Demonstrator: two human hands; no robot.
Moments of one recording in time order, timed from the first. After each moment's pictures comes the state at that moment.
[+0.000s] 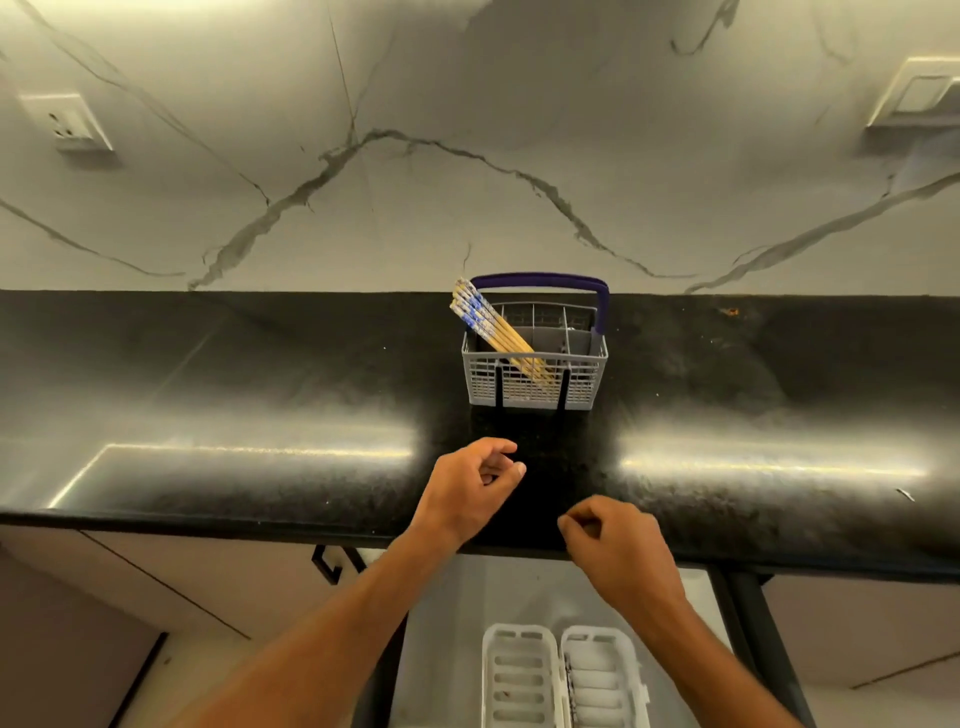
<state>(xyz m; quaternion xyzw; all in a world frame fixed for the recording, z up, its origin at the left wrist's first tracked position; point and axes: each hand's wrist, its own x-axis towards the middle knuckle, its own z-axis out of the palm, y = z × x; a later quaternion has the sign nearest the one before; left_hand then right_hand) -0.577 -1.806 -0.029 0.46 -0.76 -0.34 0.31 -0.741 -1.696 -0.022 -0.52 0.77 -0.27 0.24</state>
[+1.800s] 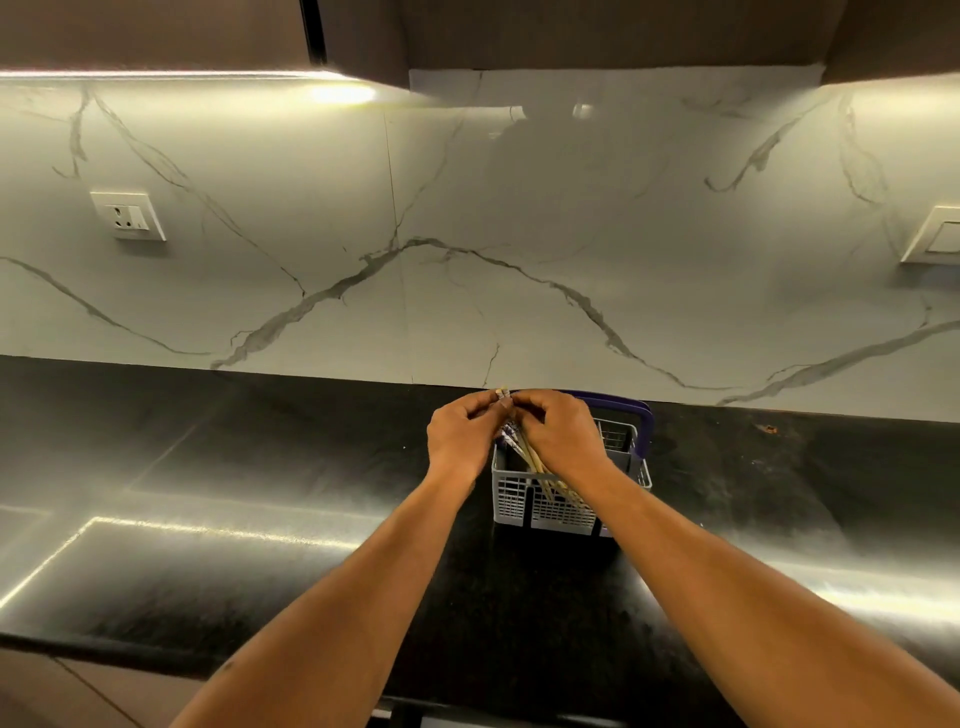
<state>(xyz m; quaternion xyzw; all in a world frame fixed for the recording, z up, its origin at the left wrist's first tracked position) -0.595 -1.976 0.066 0.48 -0.51 -0.50 0.51 -0.723 -1.944 0.084 -0.66 0.63 -0.40 0.13</state>
